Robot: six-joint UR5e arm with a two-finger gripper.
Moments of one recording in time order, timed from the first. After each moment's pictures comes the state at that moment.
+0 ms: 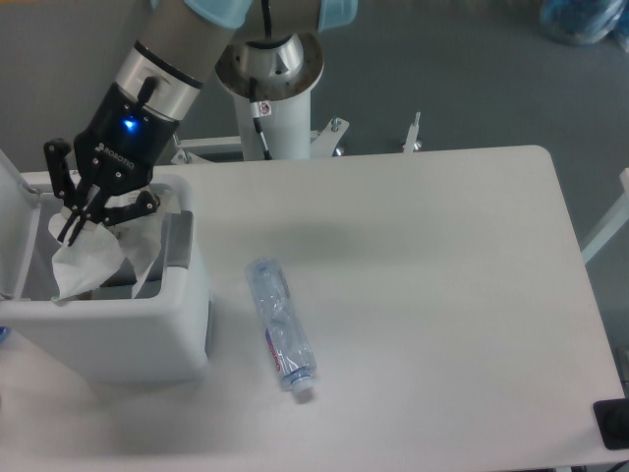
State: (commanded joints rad) arm 2.22 -1.61 -1.81 -0.65 0.83 0.19
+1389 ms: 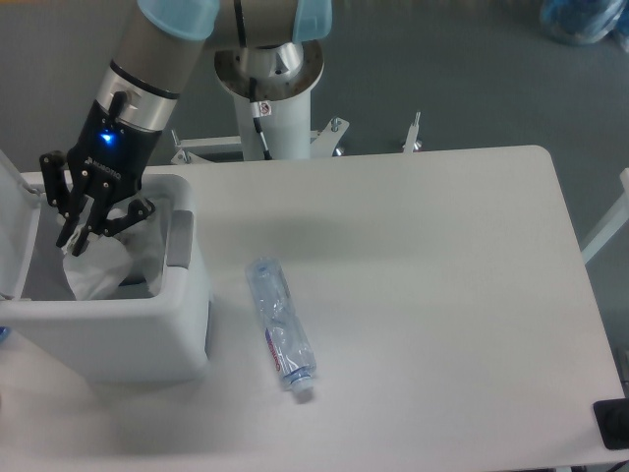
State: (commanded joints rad) arm 2.15 -1.60 -1.81 -0.65 0.98 0.28
